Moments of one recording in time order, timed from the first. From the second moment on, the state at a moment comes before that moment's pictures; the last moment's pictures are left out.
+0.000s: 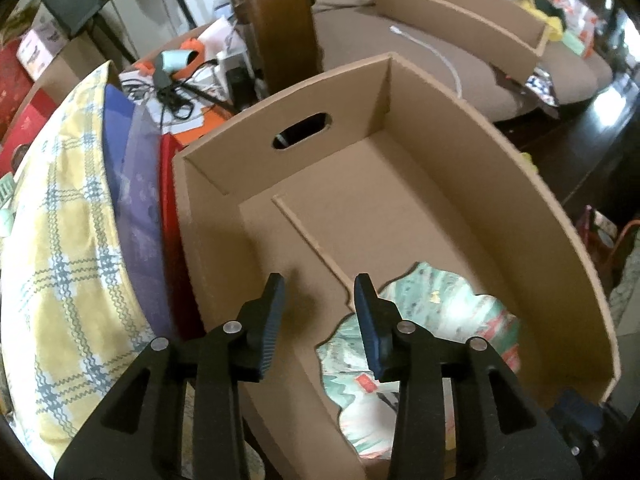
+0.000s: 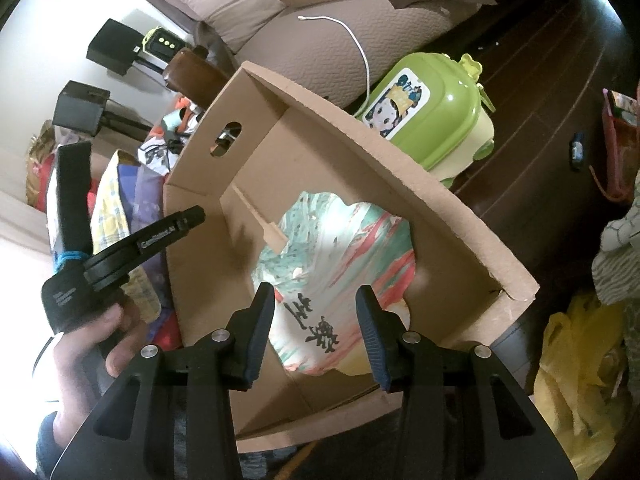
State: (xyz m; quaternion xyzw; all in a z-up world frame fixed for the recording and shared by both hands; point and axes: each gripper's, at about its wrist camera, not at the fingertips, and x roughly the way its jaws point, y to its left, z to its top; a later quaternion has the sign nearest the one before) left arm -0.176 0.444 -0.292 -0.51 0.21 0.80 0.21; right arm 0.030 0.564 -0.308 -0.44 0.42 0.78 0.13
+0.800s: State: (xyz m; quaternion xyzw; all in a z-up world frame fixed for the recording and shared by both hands) left arm -0.153 0.442 -0.245 -0.47 0.21 0.81 0.29; right arm 0.031 0.568 -0.300 -0.43 0.41 0.79 0.14
